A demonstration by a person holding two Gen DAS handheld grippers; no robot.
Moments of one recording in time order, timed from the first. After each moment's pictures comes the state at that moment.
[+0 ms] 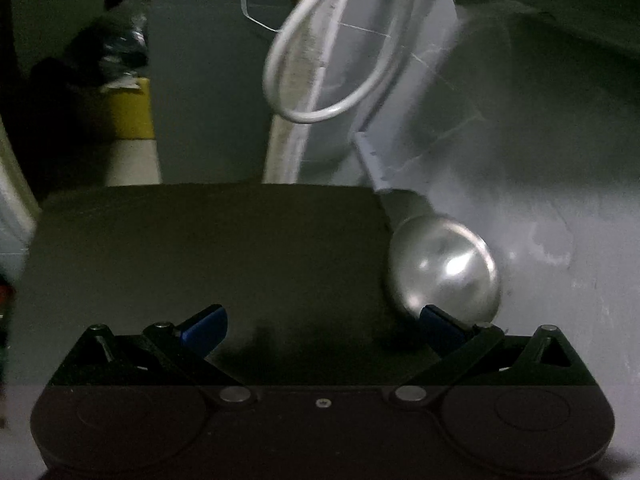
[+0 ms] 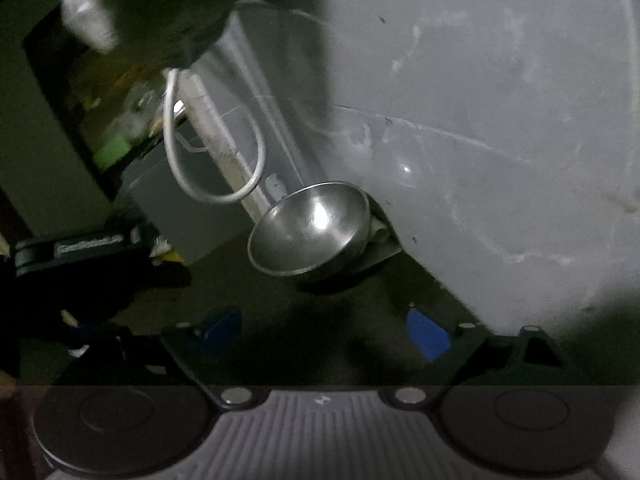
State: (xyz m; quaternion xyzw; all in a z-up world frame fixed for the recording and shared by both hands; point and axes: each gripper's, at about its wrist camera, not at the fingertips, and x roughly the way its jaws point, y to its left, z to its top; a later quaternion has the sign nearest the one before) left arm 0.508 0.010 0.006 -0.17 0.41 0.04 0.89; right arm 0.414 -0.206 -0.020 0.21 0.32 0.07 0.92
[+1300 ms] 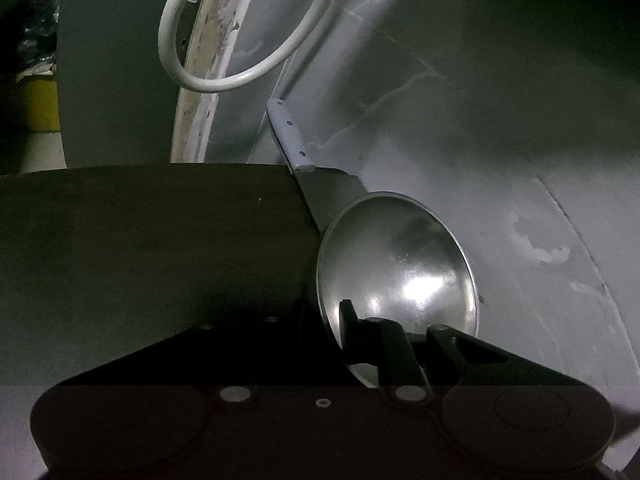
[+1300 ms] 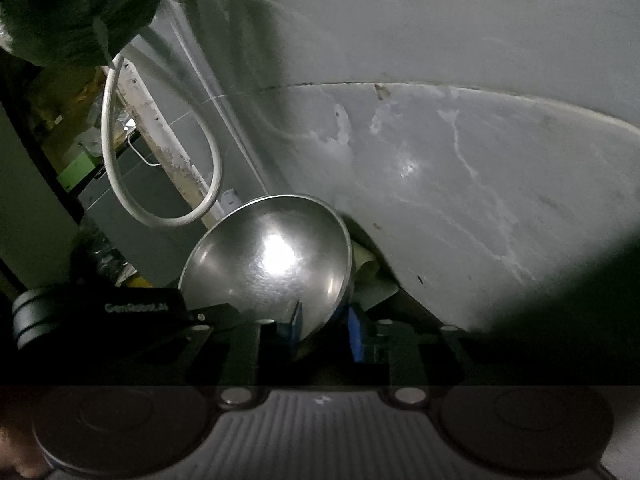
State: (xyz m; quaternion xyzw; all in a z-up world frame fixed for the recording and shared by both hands) left arm 0.551 -0.010 -0.047 -0.20 0.40 -0.07 0.89; right arm 0.477 -0.199 -0.052 0.20 0.32 0.02 0.93
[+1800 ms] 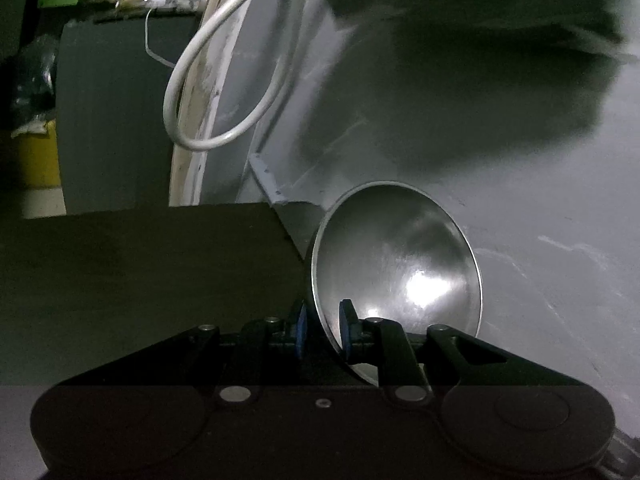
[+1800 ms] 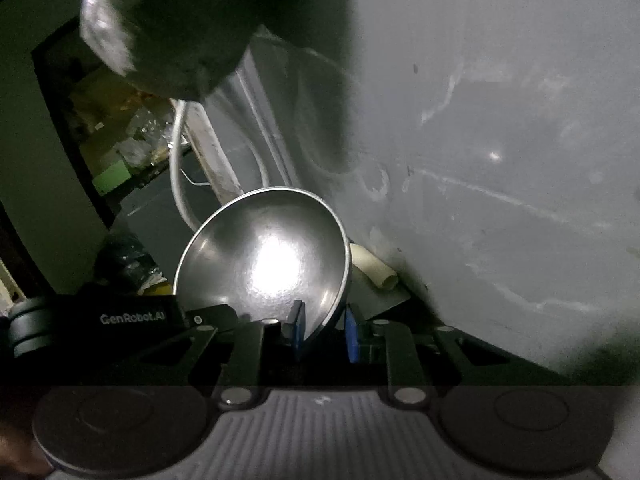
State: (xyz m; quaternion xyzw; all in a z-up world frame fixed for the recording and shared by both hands) left arm 0.456 -0.006 0.013 -0.16 0.33 -0.10 0.92; right arm 0.379 -0.192 -0.004 0.17 0.25 0.05 0.95
